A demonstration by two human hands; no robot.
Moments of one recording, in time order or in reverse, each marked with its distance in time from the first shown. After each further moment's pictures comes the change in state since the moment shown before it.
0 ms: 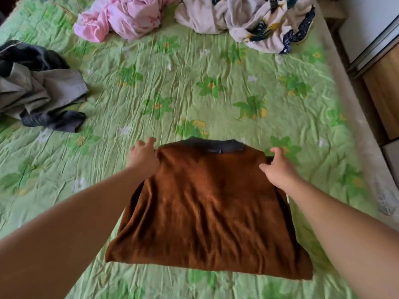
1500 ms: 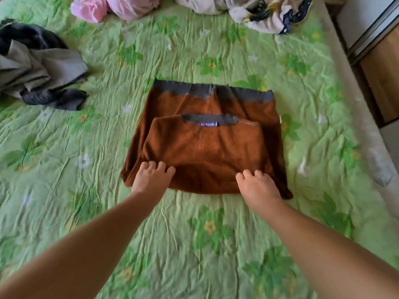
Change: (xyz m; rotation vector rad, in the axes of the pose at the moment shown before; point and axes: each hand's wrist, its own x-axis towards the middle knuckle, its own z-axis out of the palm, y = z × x) left_hand -0.113 -0.032 0.069 0.802 0.063 0.419; right_hand -0.119 0.027 0.086 -0.926 0.072 -0.599
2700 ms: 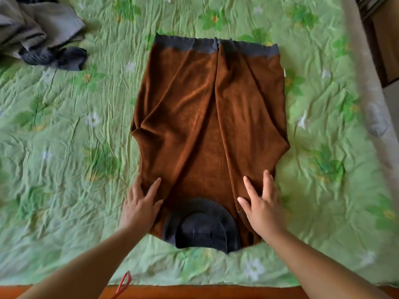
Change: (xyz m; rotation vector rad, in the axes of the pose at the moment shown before) left_hand -0.194 0.029 0.096 -0.625 -0.147 -0.303; right_hand -0.171 -0.078 0.073 0.452 0.078 0.322
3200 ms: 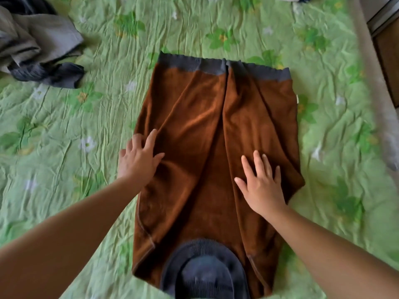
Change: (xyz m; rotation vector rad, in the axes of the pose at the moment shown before) left_hand 0.189 0.022 -0.092 0.115 0.223 0.076; right_hand 0.155 -0.025 -0.025 -0.155 -0.110 -0.094
